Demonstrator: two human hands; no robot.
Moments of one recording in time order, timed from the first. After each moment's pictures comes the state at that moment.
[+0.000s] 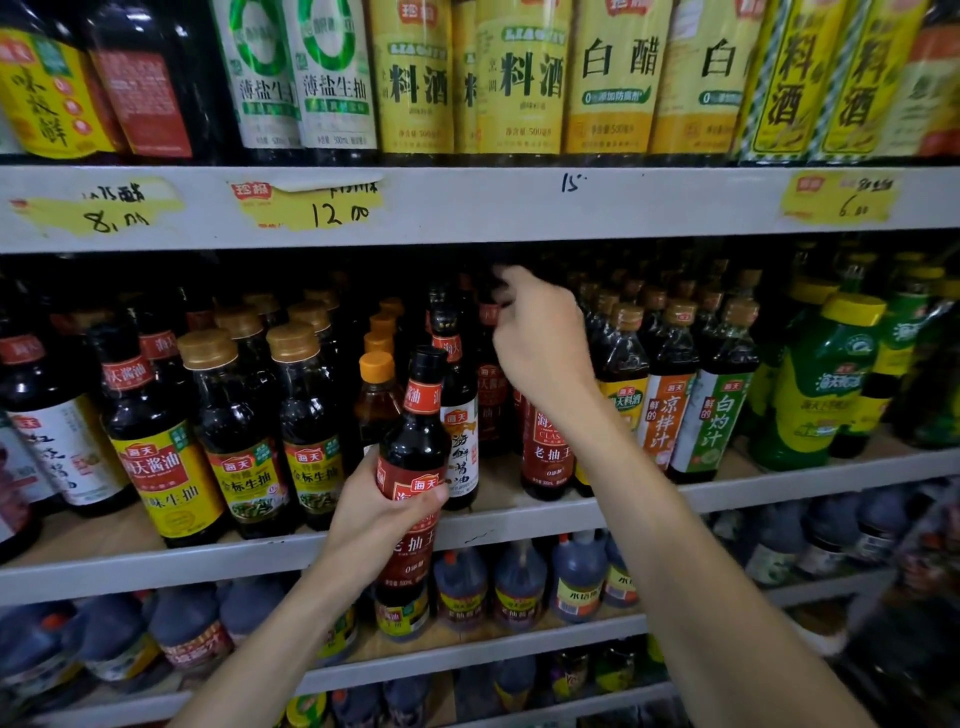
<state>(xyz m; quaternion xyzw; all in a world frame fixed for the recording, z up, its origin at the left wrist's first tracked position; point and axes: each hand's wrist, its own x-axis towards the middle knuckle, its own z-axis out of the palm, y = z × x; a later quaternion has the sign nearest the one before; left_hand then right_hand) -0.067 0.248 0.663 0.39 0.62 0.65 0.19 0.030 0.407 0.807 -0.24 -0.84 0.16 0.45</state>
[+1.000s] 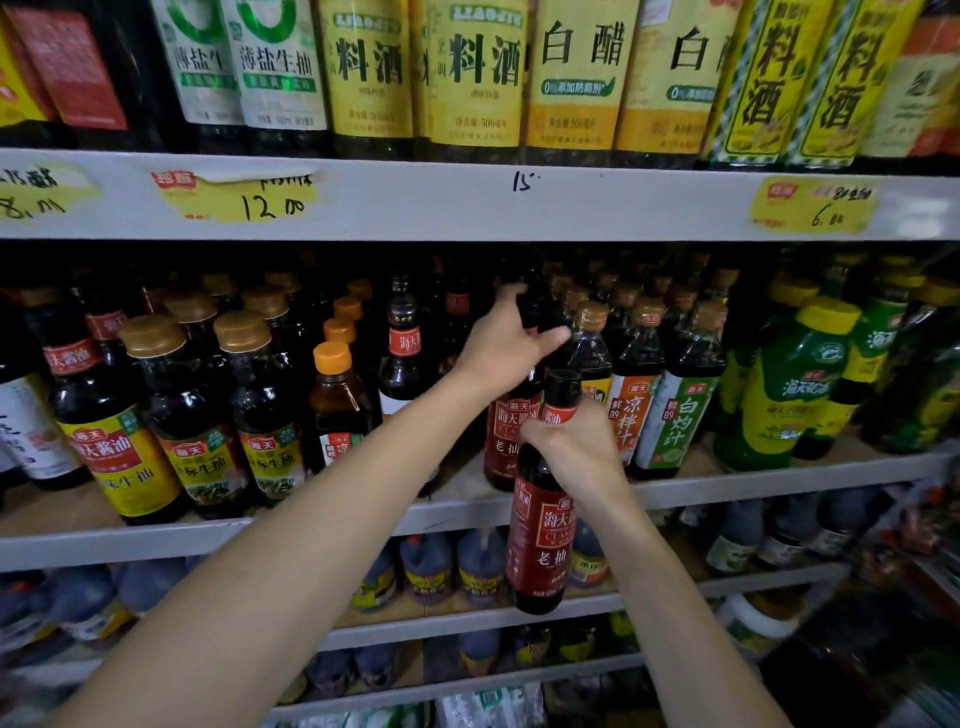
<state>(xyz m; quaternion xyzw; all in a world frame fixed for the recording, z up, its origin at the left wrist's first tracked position) -0.016 0.426 0.787 0.47 0.71 0.51 0.11 0.109 0.437 0.727 -0.36 -0.70 0.51 0.34</state>
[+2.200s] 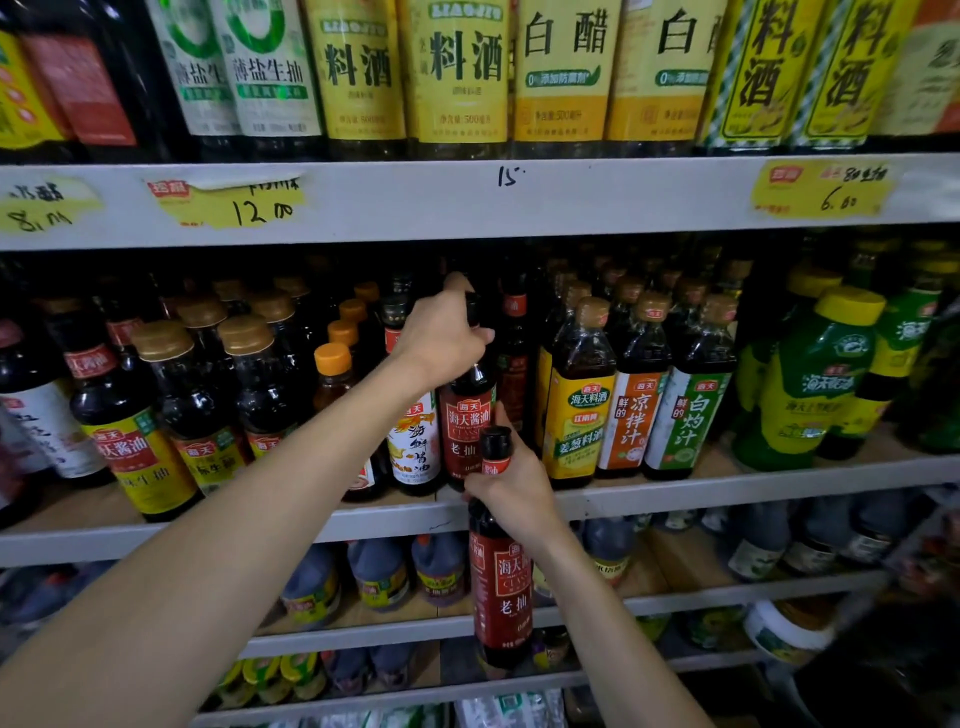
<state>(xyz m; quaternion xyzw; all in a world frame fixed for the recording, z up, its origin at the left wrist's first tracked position) -0.053 0.393 0.799 0.46 0.80 0.37 0.00 0.074 0.421 0.656 -0.28 -0.74 0.56 0.25</state>
